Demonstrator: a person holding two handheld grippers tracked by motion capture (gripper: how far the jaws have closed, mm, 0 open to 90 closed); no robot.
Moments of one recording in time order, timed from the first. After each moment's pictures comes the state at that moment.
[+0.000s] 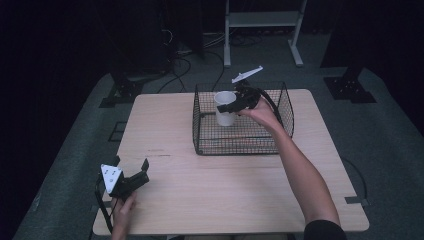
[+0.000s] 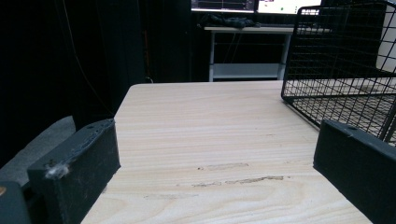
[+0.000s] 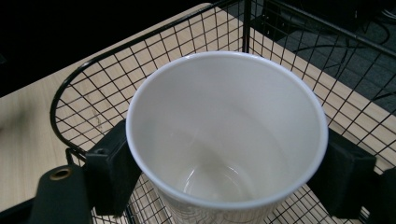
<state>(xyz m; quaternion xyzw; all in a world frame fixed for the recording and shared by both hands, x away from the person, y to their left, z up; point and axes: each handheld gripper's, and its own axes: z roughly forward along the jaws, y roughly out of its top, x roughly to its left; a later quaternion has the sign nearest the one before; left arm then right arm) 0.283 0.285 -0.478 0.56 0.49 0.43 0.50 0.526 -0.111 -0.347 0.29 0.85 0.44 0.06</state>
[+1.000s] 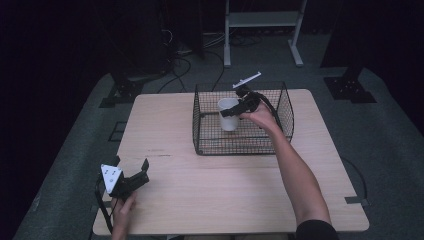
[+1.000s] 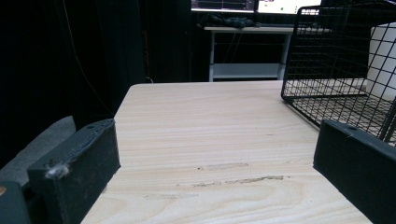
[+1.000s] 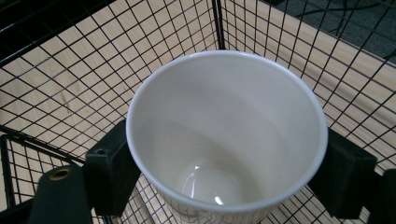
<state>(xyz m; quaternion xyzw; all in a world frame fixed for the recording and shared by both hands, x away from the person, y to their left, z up) 0.283 0.285 -0.478 0.56 0.49 0.43 0.50 0.545 -0.117 -0.381 0.33 0.85 0.40 0.04</state>
